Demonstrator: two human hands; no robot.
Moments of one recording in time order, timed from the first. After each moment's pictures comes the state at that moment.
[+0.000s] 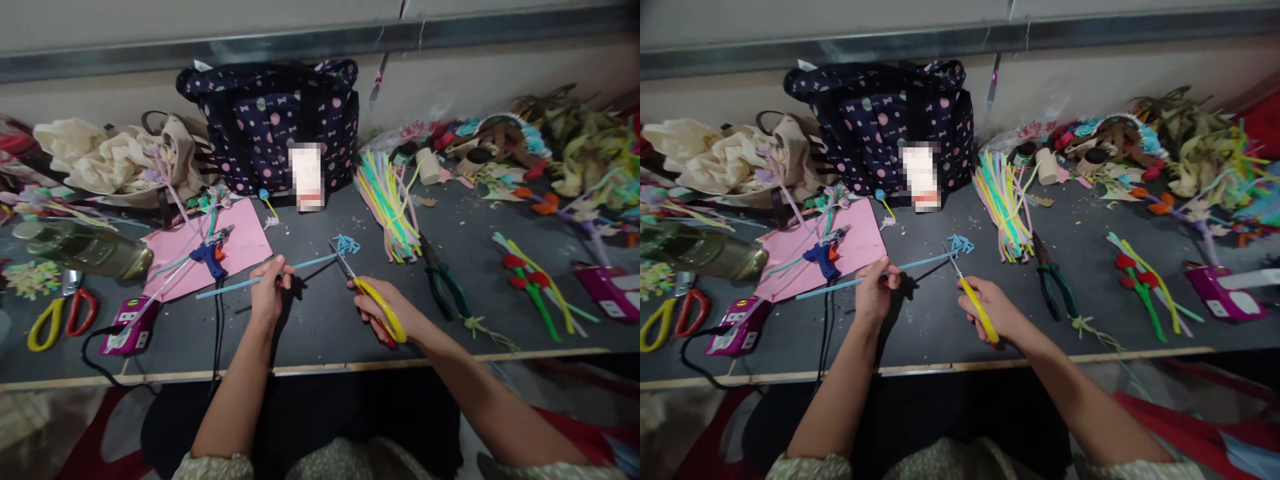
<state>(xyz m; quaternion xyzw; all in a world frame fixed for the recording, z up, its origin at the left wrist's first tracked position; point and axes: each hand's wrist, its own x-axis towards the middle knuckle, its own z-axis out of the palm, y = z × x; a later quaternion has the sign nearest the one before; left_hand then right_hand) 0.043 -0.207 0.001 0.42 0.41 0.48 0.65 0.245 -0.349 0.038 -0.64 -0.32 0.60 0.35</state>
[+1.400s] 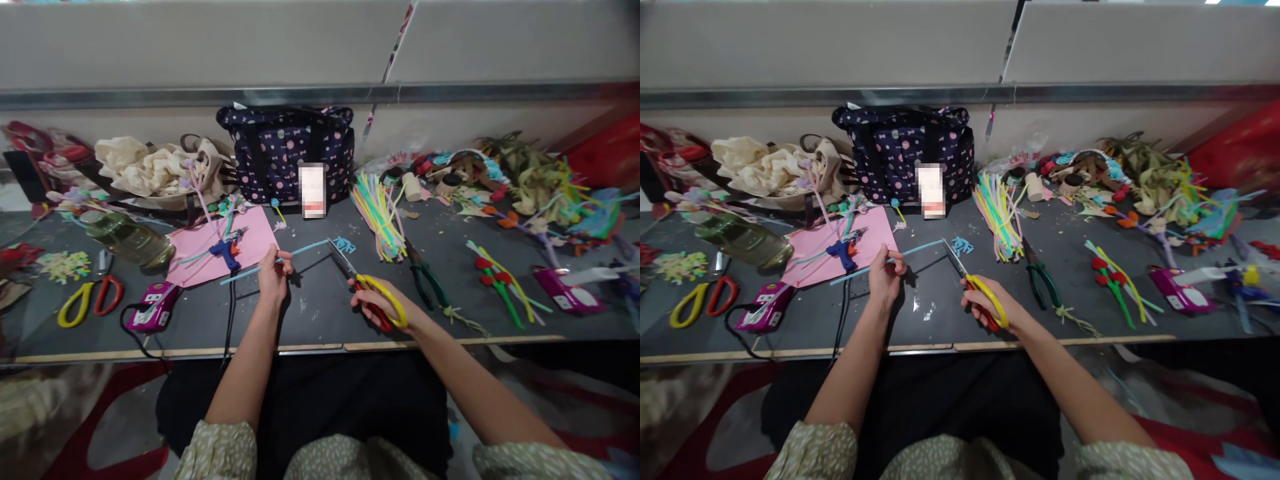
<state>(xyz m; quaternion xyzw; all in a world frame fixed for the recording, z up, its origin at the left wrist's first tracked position) 0.040 -0.201 0.007 0.33 0.35 0.53 0.70 0.242 -0.371 0.034 -0.59 -0.33 0.59 0.43</state>
